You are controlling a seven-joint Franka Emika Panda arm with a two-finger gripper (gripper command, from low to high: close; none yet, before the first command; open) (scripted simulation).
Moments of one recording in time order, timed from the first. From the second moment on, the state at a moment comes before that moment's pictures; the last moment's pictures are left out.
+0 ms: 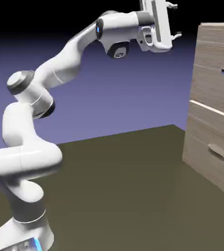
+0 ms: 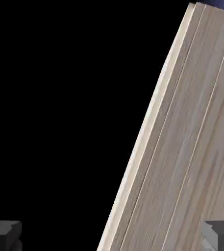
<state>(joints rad) -1.73 -1.31 1.01 -1.84 2.14 2.55 1.18</state>
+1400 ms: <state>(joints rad) -1.86 -1.51 1.18 -2.04 2.62 2.29 1.20</state>
